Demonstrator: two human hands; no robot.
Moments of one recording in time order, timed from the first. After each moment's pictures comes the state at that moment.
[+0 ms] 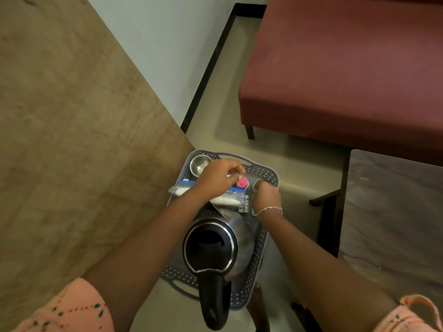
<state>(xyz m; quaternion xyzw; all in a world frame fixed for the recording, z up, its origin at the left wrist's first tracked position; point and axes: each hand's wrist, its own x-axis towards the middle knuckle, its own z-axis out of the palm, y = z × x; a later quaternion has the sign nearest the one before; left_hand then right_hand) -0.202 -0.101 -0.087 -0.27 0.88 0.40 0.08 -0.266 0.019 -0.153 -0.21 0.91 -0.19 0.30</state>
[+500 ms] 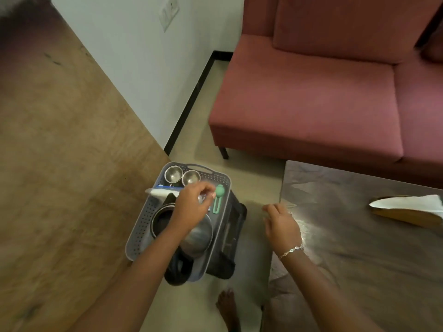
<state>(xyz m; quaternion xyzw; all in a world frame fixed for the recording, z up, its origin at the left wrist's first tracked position) -0.165 0.032 0.001 -0.29 0.87 0.37 -0.12 -0.273 0.218 -0.064 -0.34 0.90 -0.26 0.10</state>
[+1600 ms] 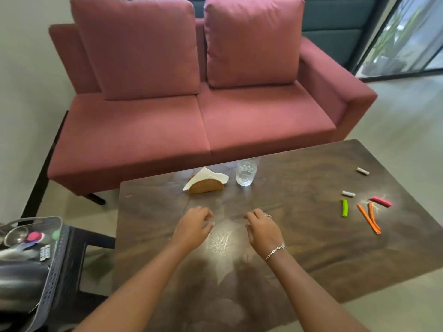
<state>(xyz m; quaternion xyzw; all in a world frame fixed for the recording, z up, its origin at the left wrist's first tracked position) -0.315 0.476 0.033 -0.03 0.96 0.29 0.03 -0.345 0.673 0.008 -0.20 0.96 -0.20 -0.01</state>
